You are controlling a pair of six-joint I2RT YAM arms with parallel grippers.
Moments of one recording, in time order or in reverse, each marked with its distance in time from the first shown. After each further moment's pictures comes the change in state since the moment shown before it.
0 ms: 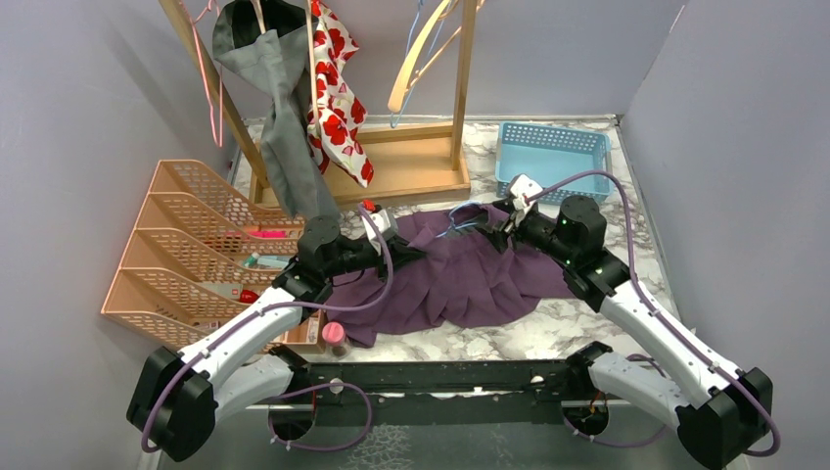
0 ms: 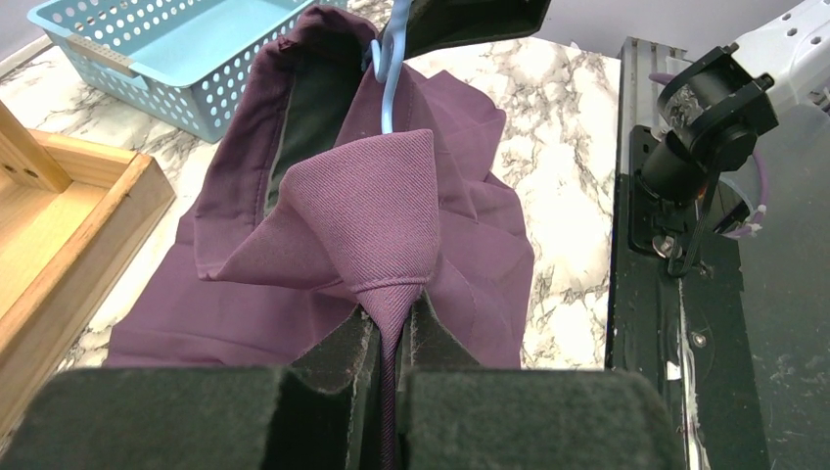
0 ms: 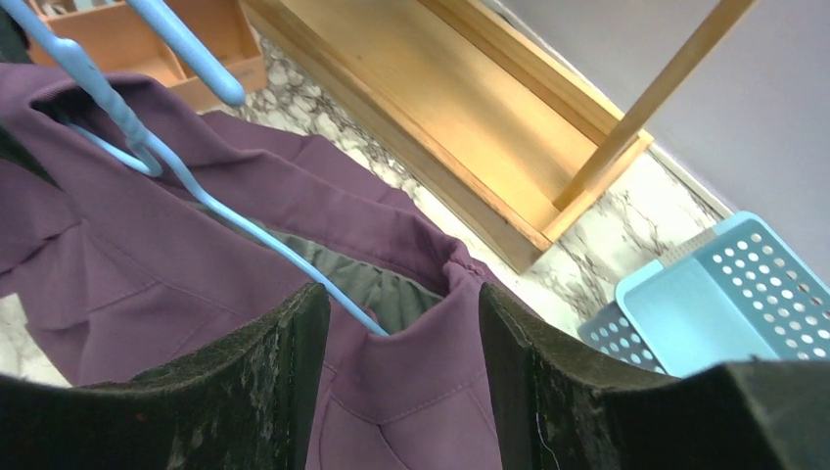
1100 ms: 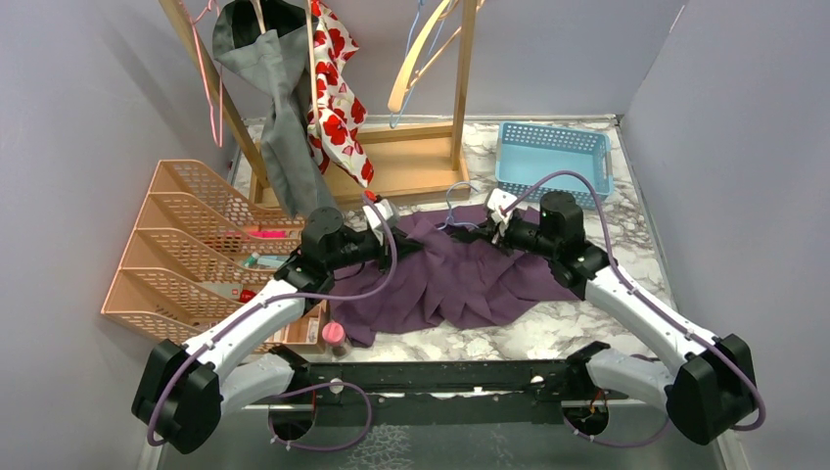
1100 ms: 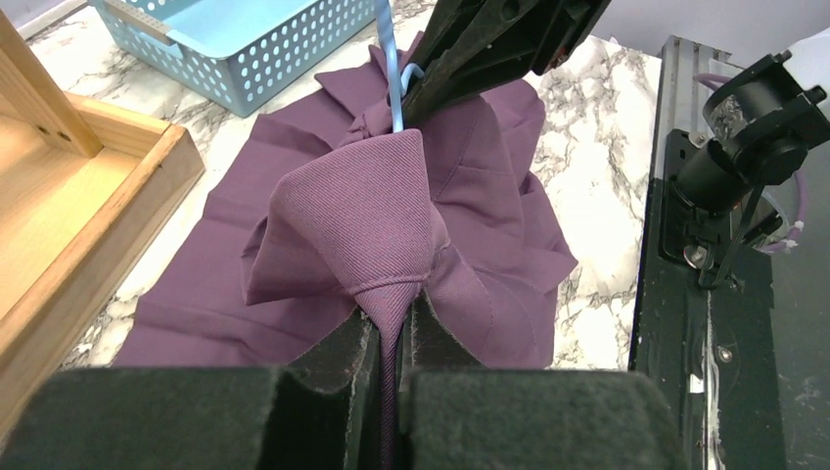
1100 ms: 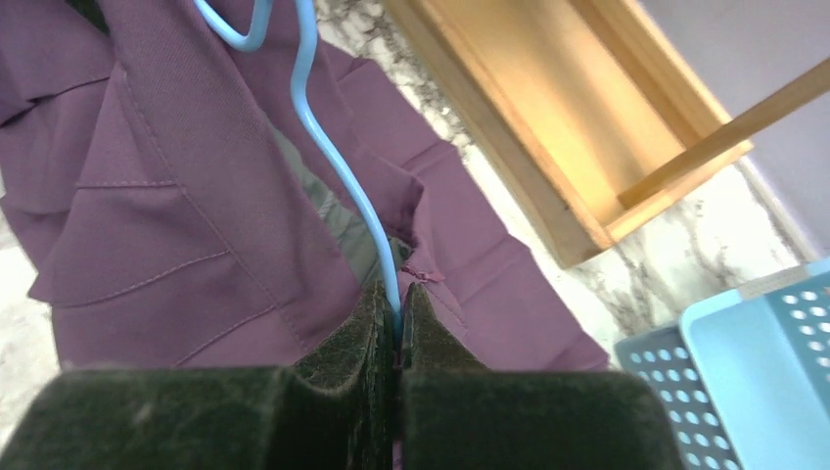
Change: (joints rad) left arm 0.024 0.050 0.043 -0.040 -0.033 -0.002; right arm -0.025 0.162 -0.005 -0.046 -0.144 -0.189
